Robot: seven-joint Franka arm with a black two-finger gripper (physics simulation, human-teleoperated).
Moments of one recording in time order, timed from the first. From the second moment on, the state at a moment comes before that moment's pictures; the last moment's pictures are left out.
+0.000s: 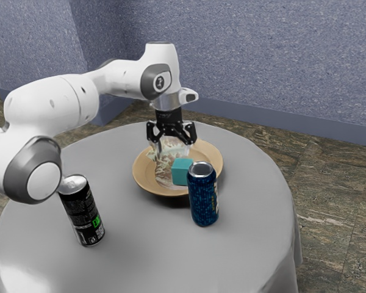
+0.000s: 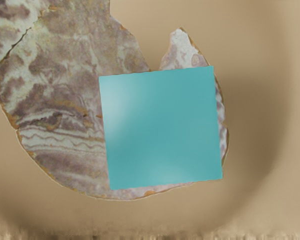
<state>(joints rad) -0.14 0.74 0.09 -1.09 -0.13 1.70 -0.25</state>
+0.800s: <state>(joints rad) -0.15 0.34 0.09 -1.27 0.10 1.48 -0.12</state>
